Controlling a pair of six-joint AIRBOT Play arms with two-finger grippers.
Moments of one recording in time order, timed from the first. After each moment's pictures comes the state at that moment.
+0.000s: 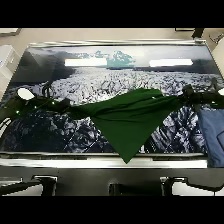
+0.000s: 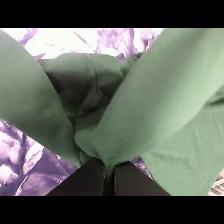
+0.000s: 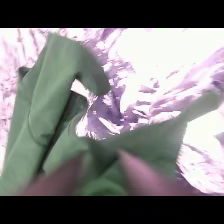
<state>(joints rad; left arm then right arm) -0.02 -1.40 1.11 0.92 -1.12 -1.48 -0.40 -1.48 1.25 -0.95 1.05 1.70</state>
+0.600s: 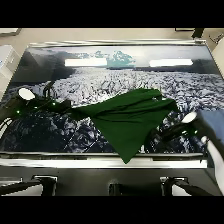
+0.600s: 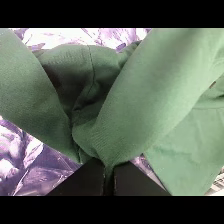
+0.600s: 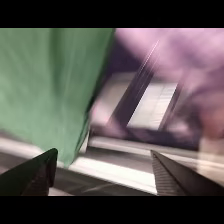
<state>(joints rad) -0.02 -1.40 1.11 0.92 -1.14 -1.48 -0.11 -1.29 0.67 -0.96 1.32 1.54</state>
